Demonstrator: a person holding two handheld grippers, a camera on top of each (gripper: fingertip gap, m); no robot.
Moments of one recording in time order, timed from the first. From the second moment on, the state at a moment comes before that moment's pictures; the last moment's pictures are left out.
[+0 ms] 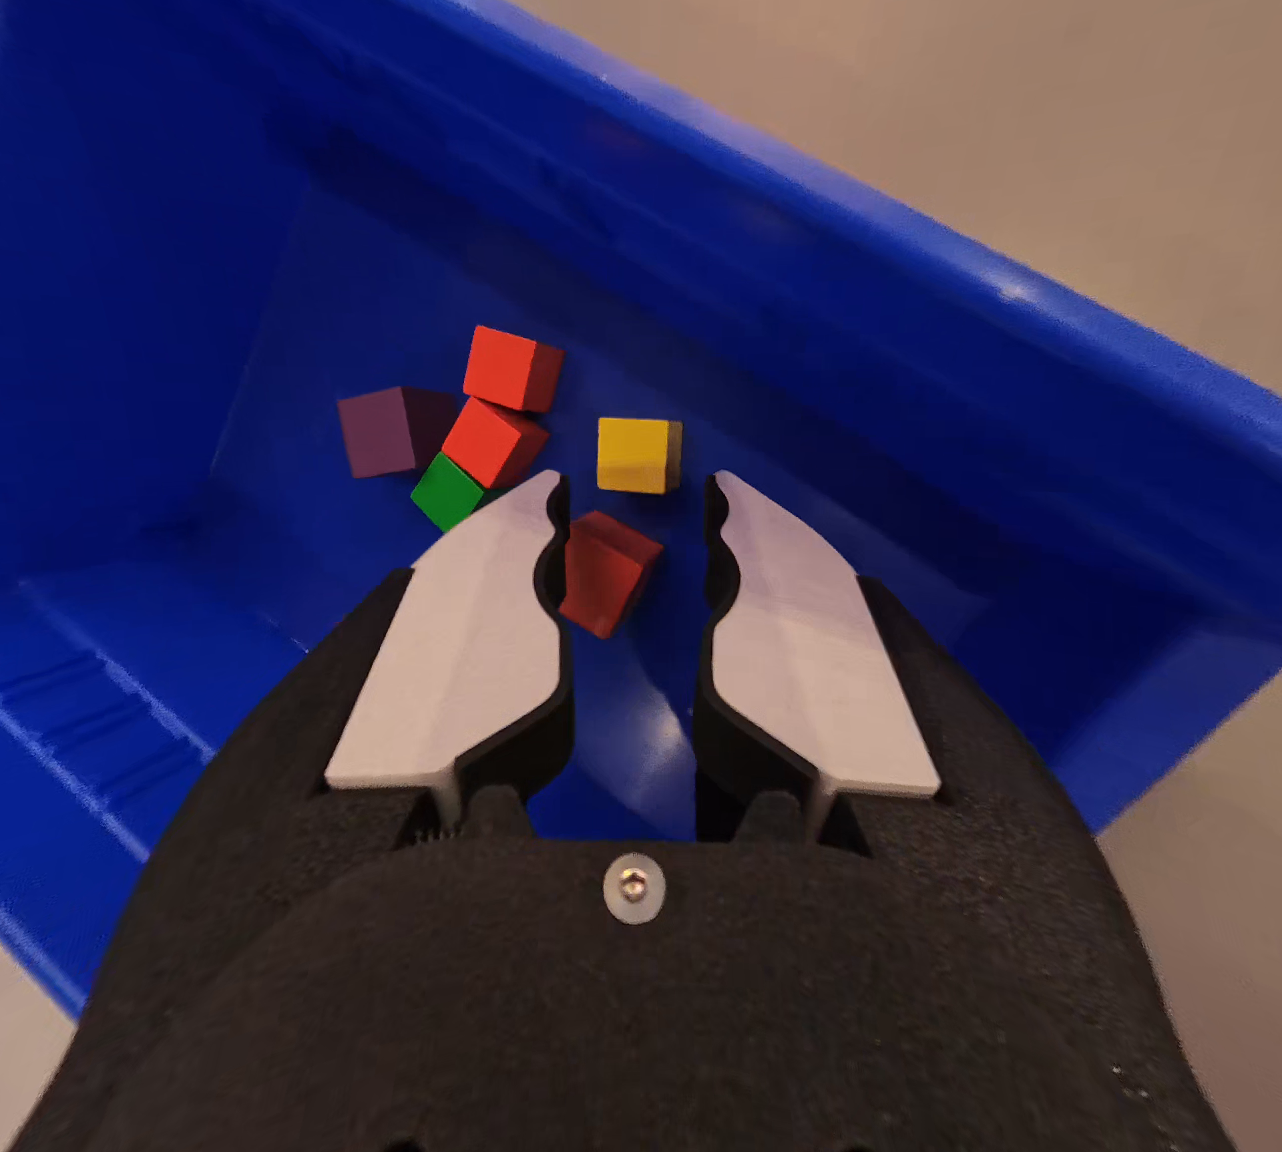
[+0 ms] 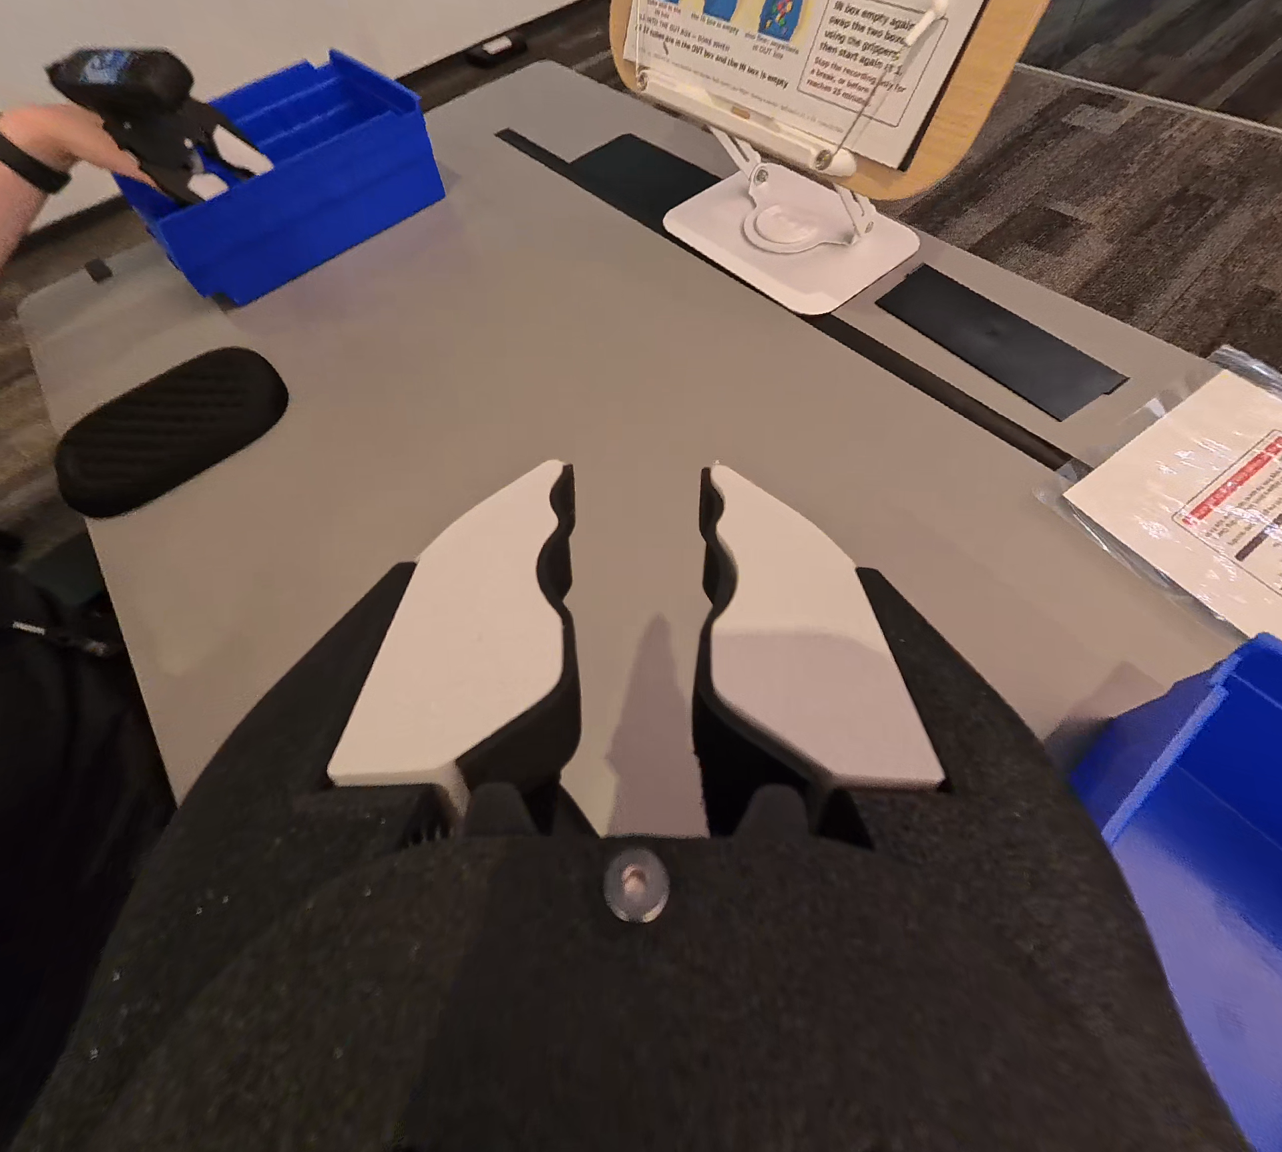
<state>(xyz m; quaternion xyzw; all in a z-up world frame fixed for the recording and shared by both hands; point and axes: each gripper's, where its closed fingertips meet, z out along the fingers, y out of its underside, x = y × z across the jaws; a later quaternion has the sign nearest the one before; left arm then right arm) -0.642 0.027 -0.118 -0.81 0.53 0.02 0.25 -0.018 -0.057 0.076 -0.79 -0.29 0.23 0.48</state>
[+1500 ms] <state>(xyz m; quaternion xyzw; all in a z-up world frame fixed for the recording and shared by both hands) -0.335 -0.014 0.085 -0.53 0.58 0.05 0.61 -0.349 -0.018 0.079 -0.74 -0.36 0.45 0.35</state>
